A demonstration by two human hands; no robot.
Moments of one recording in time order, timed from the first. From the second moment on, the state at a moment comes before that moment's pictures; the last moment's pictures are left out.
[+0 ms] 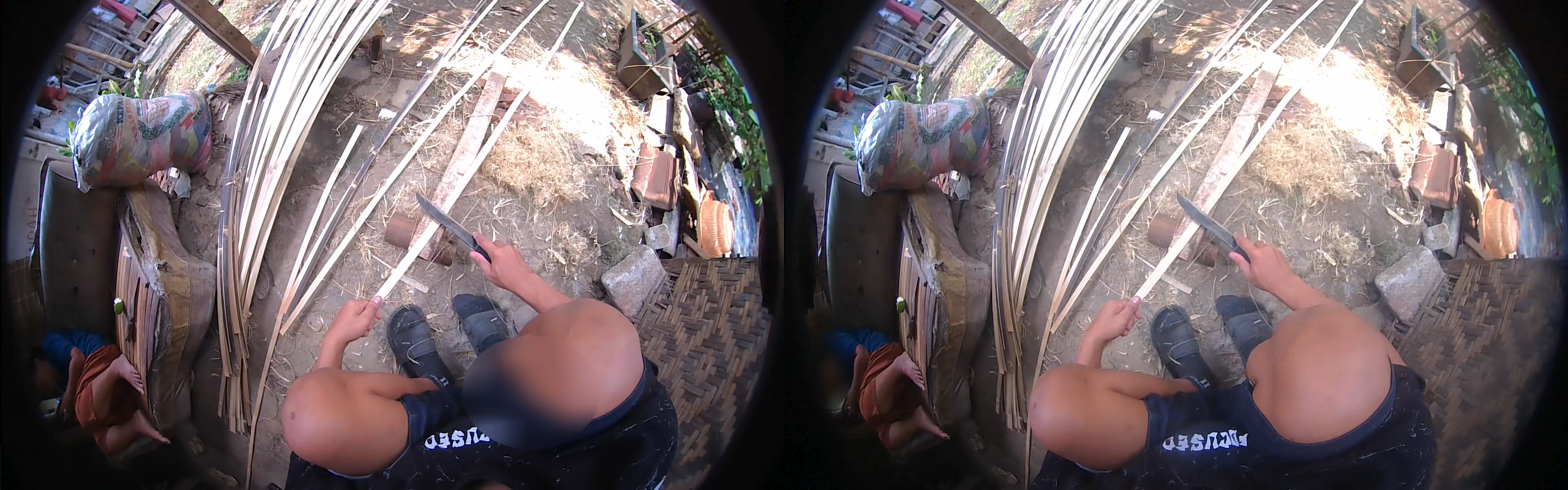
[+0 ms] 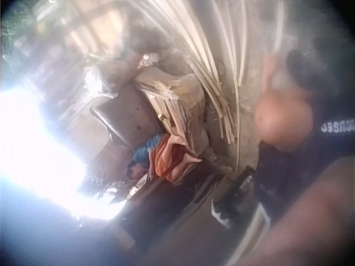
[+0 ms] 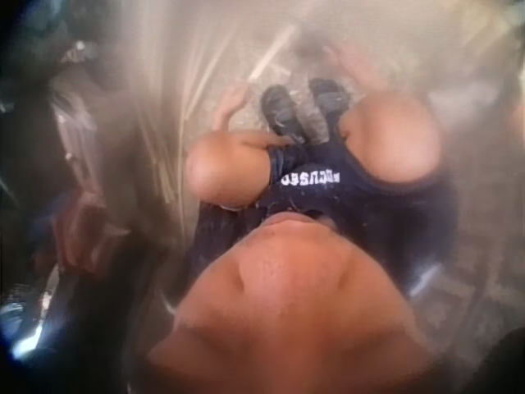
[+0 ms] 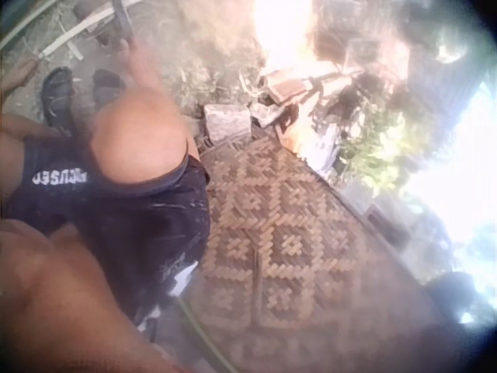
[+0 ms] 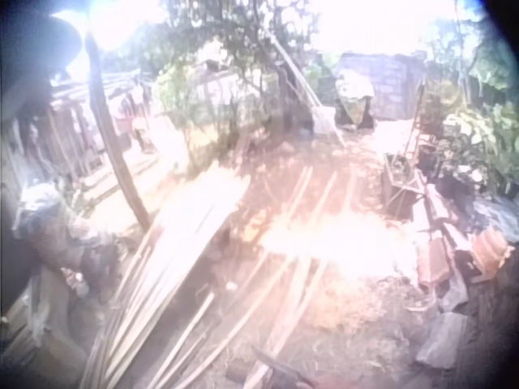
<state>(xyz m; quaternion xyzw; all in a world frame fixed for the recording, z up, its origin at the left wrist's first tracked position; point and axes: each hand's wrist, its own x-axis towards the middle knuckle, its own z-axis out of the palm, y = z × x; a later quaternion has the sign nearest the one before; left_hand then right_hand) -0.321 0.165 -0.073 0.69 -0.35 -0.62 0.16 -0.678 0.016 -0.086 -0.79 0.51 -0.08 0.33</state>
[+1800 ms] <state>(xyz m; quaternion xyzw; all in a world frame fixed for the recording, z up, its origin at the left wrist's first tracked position) -0.274 0.252 -0.074 0.73 -0.35 -0.56 0.17 -0.702 0.001 -0.100 -0.83 0.47 -0.10 0.27</state>
